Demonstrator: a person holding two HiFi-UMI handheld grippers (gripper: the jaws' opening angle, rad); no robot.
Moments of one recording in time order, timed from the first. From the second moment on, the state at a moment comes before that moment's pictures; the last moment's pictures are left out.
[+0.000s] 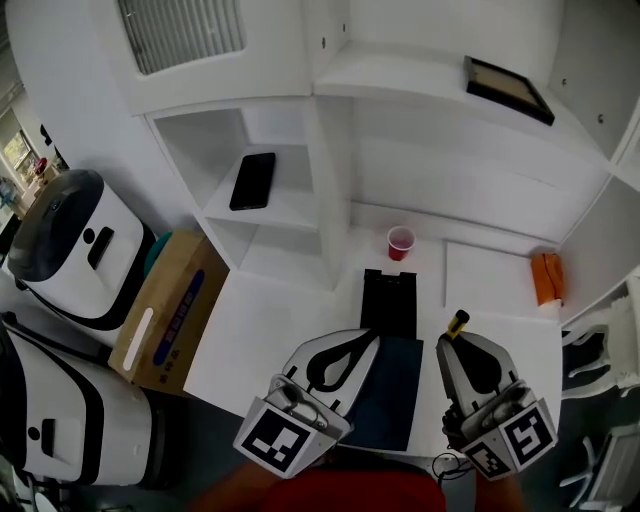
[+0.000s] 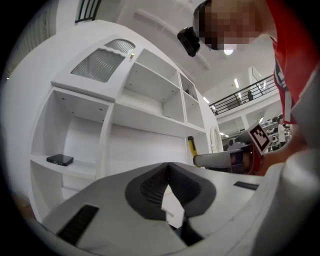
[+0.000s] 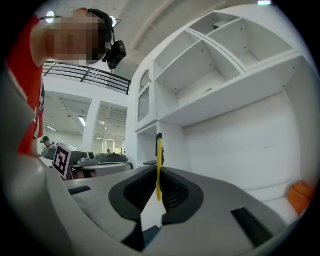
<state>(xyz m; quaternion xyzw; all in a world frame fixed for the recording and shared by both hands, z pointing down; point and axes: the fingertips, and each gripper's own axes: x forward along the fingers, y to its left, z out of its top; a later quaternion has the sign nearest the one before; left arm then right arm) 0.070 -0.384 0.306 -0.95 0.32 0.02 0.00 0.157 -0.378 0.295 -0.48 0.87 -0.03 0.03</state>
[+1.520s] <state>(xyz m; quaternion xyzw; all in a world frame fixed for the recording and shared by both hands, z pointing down) 0.092 -0.352 0.306 -0.95 0.30 0.00 0.02 0.150 -0.322 0.286 -0.49 0.87 0.01 0.05</state>
